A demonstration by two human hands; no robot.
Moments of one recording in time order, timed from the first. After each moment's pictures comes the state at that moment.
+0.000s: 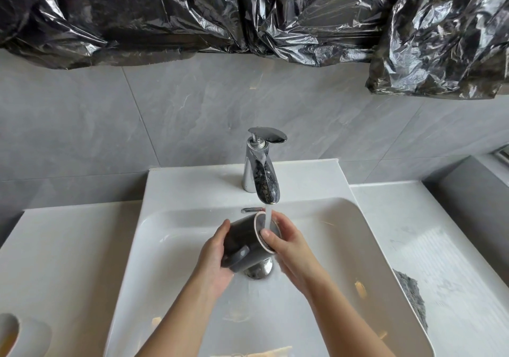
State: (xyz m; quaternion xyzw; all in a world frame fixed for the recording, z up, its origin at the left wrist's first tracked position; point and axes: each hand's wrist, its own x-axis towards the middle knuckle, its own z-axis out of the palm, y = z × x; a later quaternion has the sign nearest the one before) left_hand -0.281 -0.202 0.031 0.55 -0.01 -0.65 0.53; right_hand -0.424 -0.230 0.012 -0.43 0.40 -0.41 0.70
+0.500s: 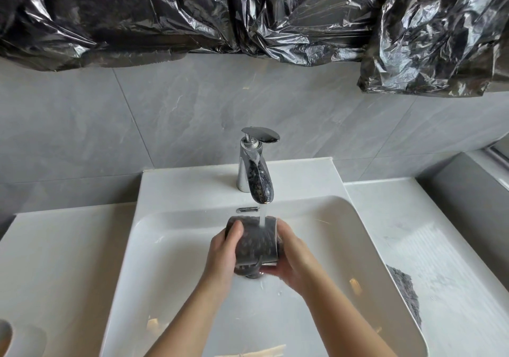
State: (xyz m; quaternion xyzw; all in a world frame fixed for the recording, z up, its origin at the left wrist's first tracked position) left_hand -0.293 -0.195 0.024 0.56 -0.28 -0.57 0.53; right_hand -0.427 -0.223 0.032 -0.29 0.49 -0.33 0.75
